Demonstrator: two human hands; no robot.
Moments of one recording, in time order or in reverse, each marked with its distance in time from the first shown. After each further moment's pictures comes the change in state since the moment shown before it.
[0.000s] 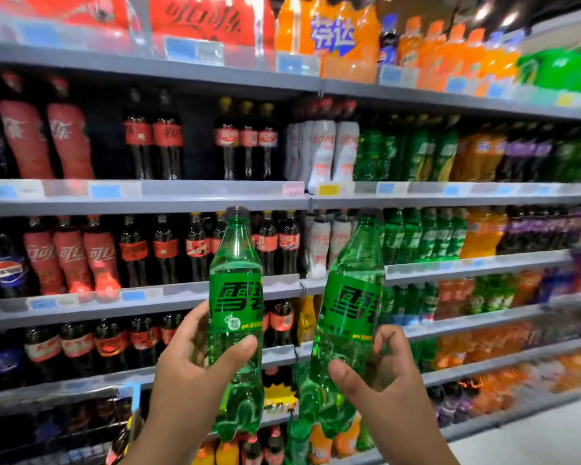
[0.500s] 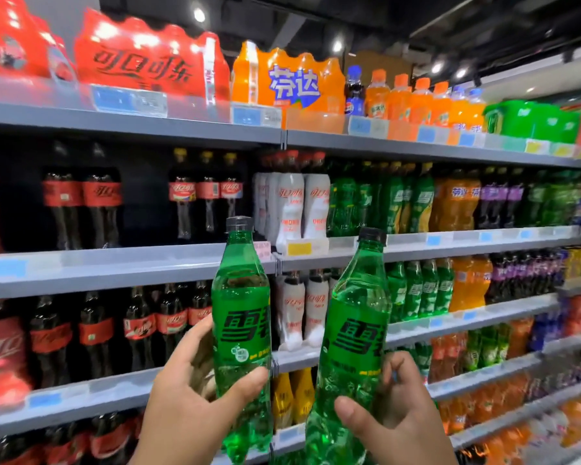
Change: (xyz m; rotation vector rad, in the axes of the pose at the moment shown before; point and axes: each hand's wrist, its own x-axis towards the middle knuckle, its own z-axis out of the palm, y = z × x) left_hand 0.133 -0.004 0.084 -0.022 -0.140 0.188; right_hand 0.128 -0.014 -0.050 0.159 0.069 -0.023
